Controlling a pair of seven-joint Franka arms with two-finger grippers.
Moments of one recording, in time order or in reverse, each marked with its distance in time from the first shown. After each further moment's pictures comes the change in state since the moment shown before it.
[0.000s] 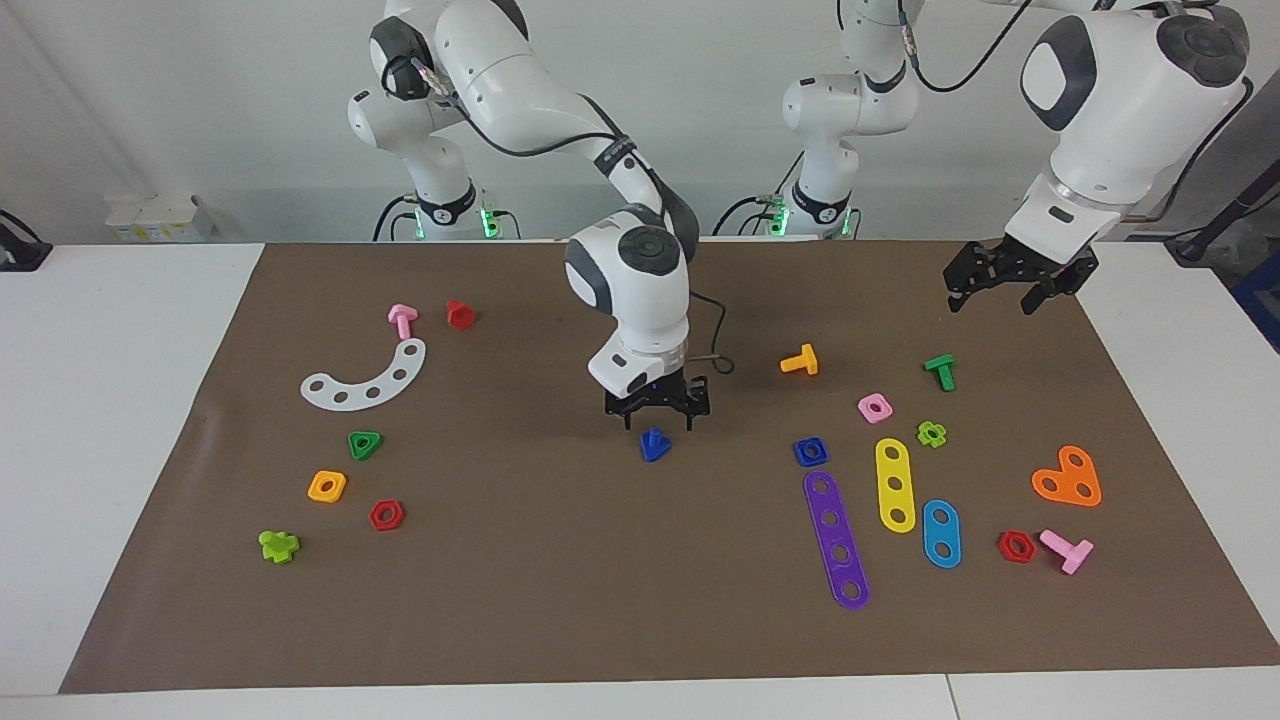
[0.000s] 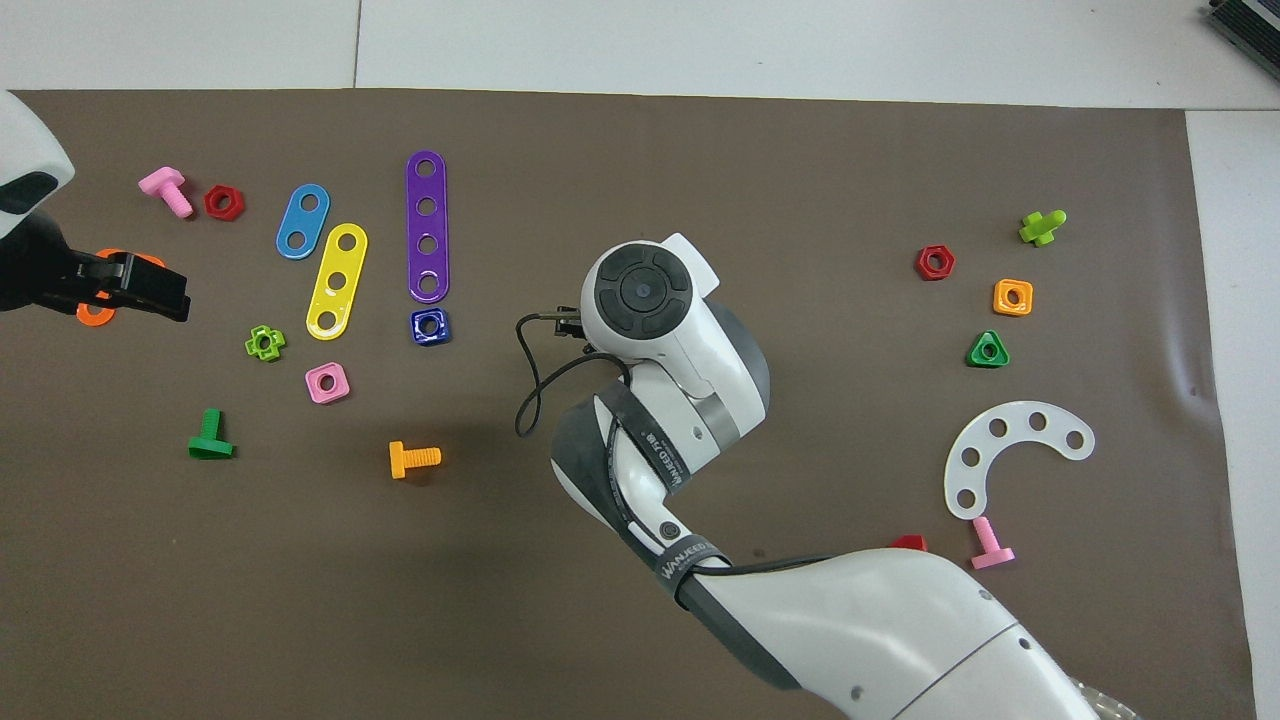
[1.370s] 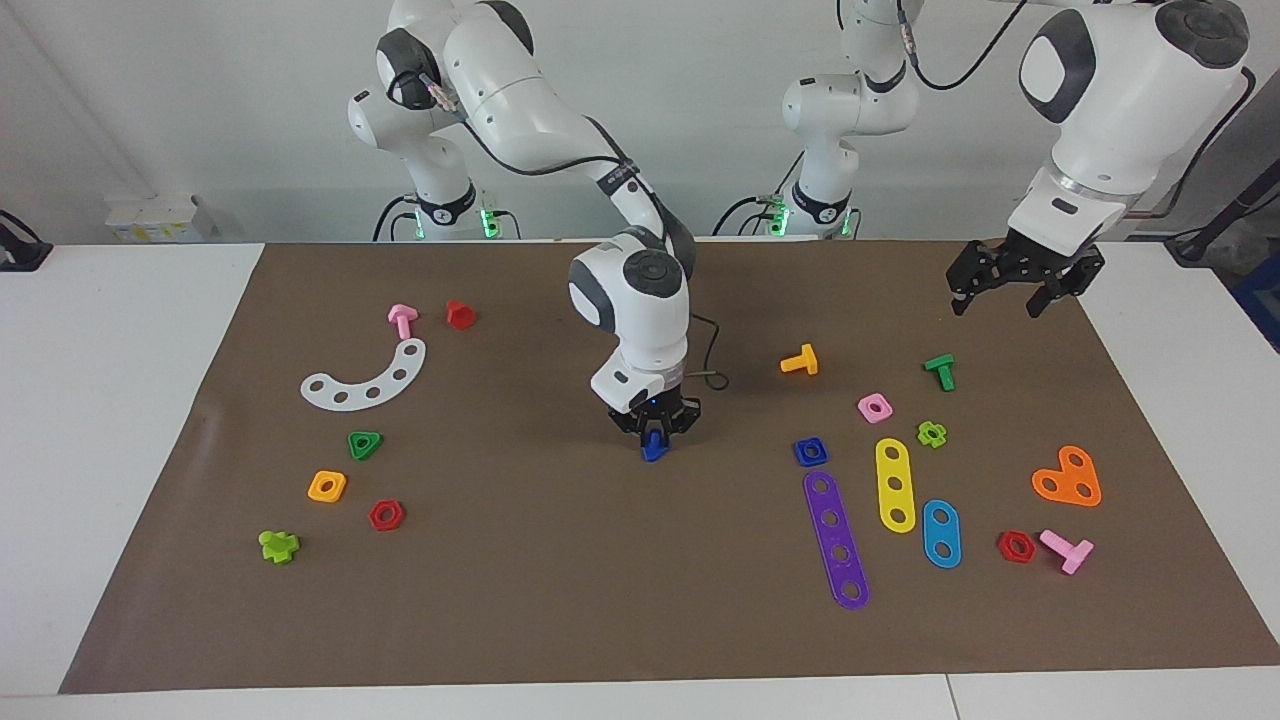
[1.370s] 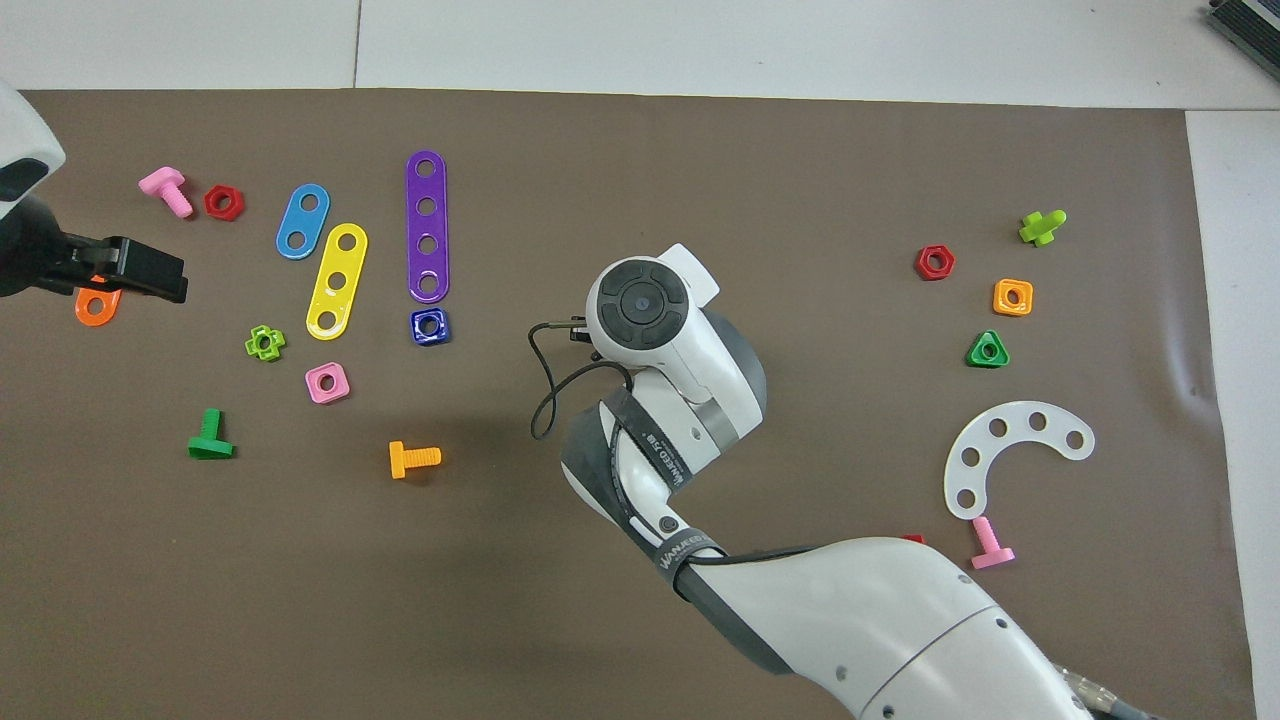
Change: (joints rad) left arm -0.001 -0.001 -0.007 0.022 0.001 0.036 -0.001; right arm -0.004 0.013 -0.007 -0.046 -0.036 0.054 0.000
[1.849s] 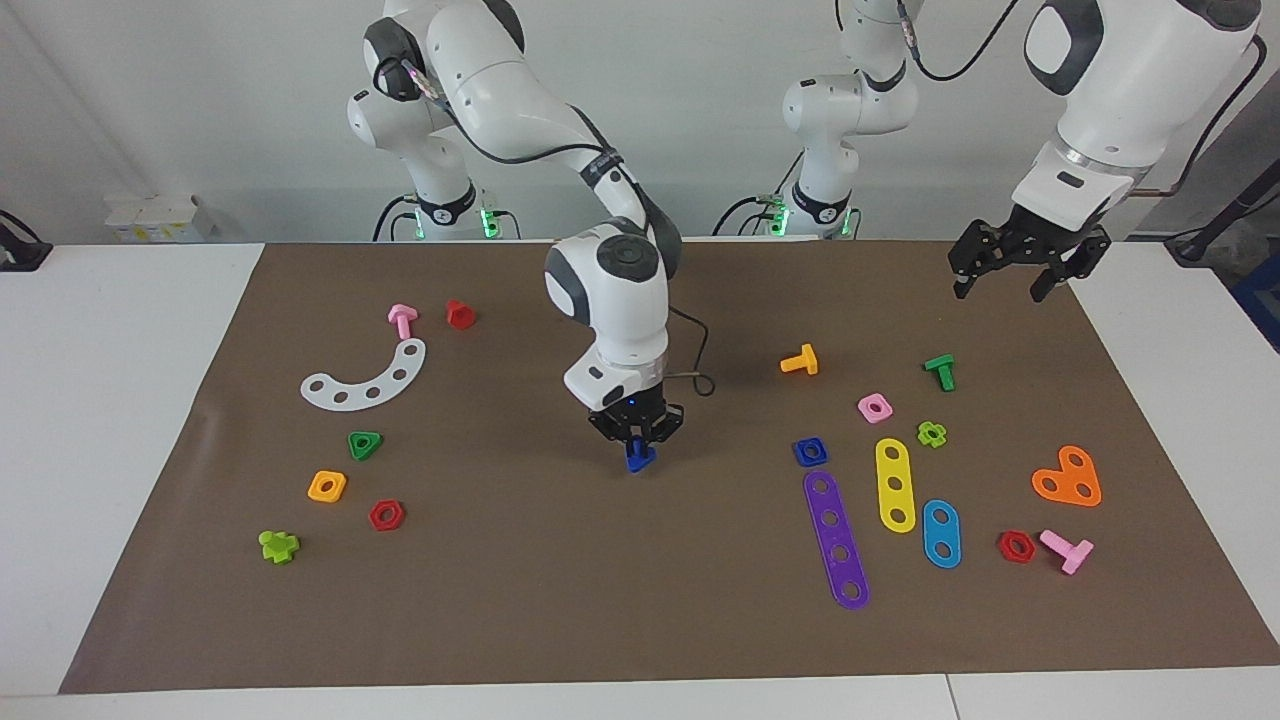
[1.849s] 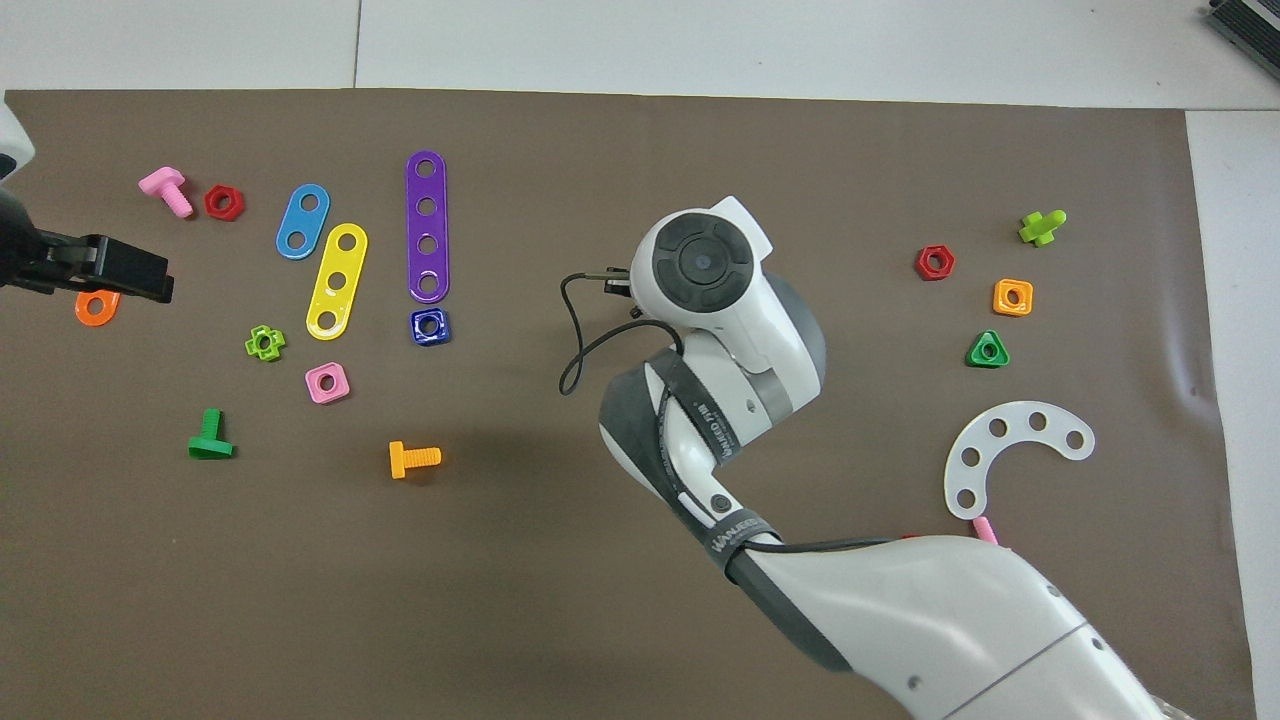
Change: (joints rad) left arm 0.050 -0.018 -0.057 0.037 0.000 -0.040 -0.002; right arm -0.069 -0.095 -0.030 0.022 -0.010 -0.041 -0.009
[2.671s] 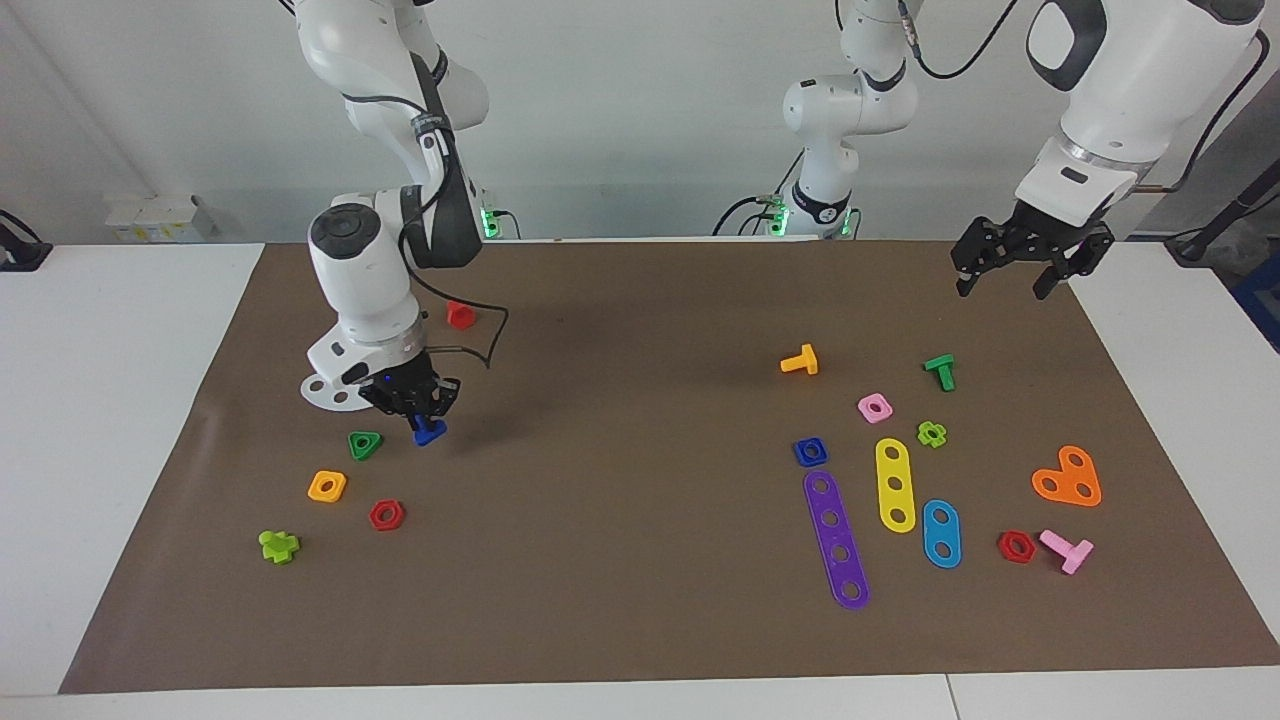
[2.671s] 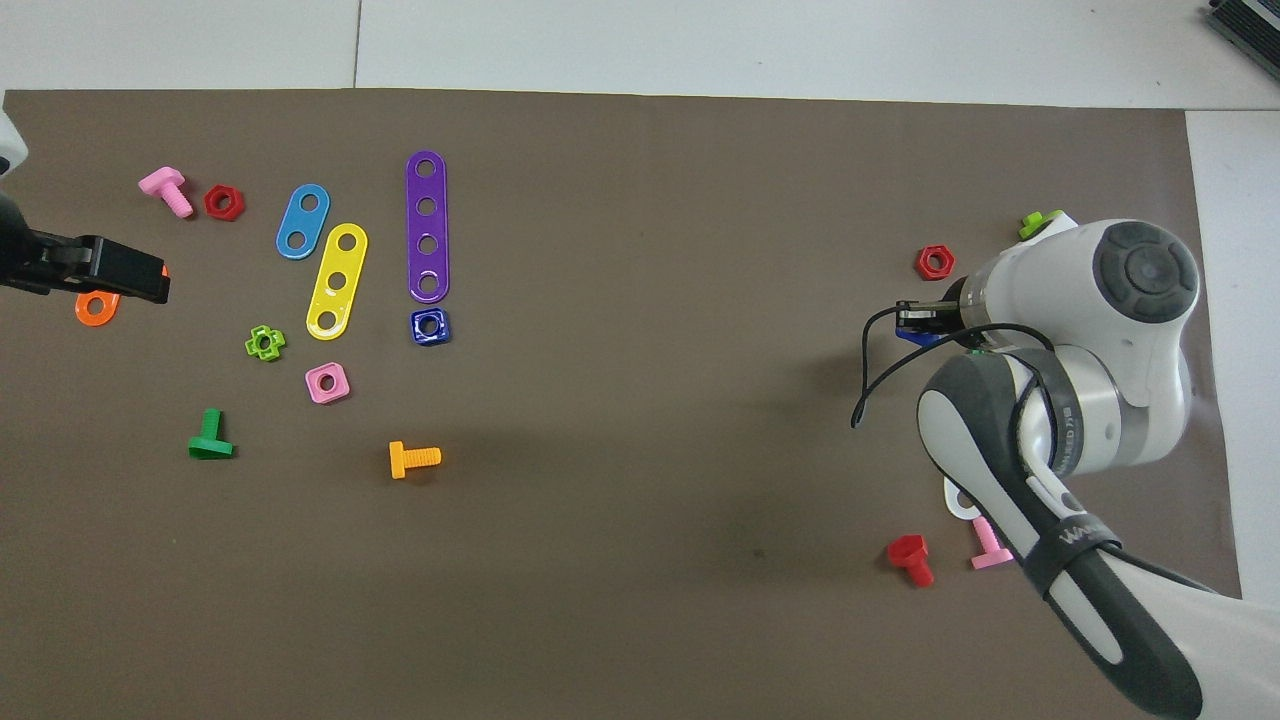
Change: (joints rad) left arm 0.008 -0.001 -0.006 -0.002 0.001 0.001 0.001; right arm -0.397 -0.351 -0.003 -0.552 0.055 0.116 -0.538
